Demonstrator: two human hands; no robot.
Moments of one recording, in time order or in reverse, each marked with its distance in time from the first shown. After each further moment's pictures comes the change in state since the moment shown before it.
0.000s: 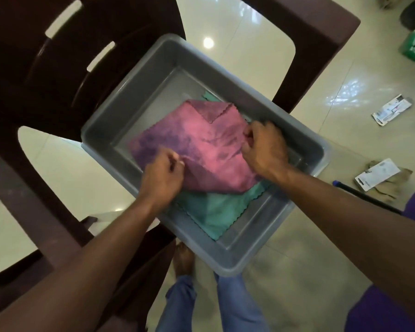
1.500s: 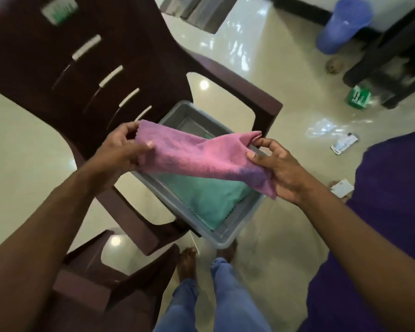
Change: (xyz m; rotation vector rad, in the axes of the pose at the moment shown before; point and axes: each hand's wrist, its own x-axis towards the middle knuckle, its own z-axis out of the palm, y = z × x) left_hand -0.058 0.087 -0.237 -0.595 -0.304 0.046; right_hand -0.101 -0.055 -0.184 1.378 -0.393 0.288
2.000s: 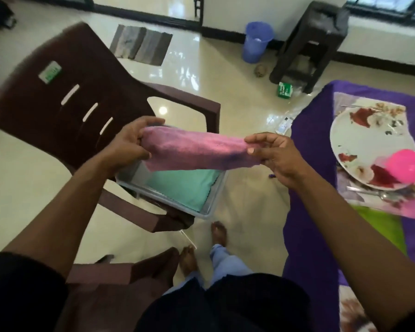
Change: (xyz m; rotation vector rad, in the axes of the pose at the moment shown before) left_hand -0.102 0.088 0.041 0.413 -0.364 0.286; right_hand -0.227 -0.025 -0.001 -0.160 0.300 -0.319
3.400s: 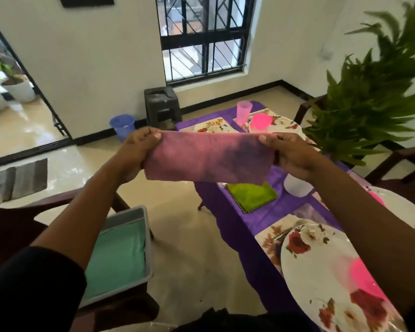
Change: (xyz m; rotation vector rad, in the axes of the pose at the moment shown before) left_hand -0.021 0.234 0.230 0.077 -0.416 0.493; right_hand -0.333 -0.009 -0.192 0.172 0.563 -0.313
